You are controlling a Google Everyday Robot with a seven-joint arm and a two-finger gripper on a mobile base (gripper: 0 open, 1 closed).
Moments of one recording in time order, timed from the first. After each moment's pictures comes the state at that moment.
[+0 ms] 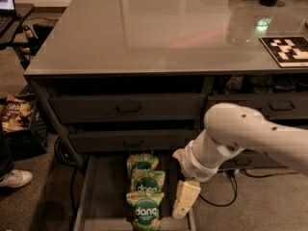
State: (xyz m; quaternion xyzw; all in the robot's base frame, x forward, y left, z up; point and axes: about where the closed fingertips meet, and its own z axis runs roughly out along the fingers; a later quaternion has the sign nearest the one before) arm 0.390 -0.072 0.651 -0.64 0.73 0.19 0.11
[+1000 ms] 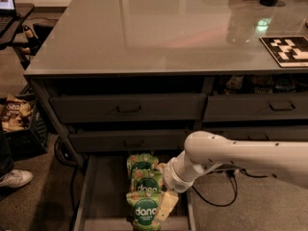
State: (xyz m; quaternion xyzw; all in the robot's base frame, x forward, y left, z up) arm 0.409 -0.017 0.534 -0.64 0.71 0.24 0.15
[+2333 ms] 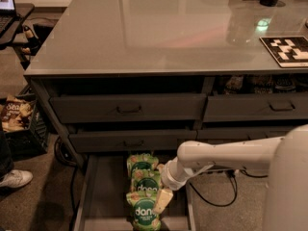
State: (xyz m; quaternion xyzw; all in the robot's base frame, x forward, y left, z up) arm 0.462 -0.019 0.429 -0.63 0.73 0.22 0.15
